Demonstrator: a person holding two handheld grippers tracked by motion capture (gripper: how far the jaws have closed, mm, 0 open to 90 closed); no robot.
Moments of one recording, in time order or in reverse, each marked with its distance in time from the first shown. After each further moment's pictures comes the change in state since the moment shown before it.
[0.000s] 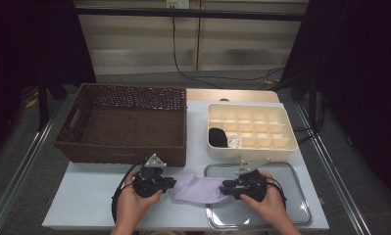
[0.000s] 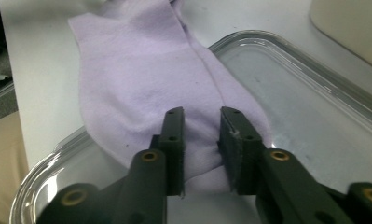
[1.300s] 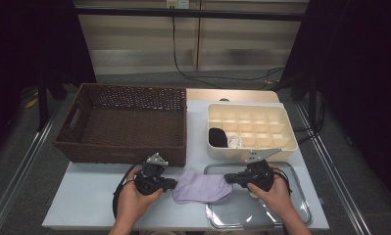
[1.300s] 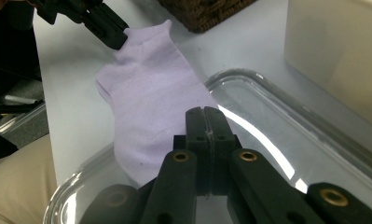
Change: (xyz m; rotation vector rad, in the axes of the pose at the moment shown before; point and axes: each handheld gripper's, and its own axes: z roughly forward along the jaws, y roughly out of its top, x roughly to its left) left arm 0.006 0.004 0.007 0.061 -0.084 -0.022; right arm -0.019 0.013 -0.021 -0.079 0.070 0.049
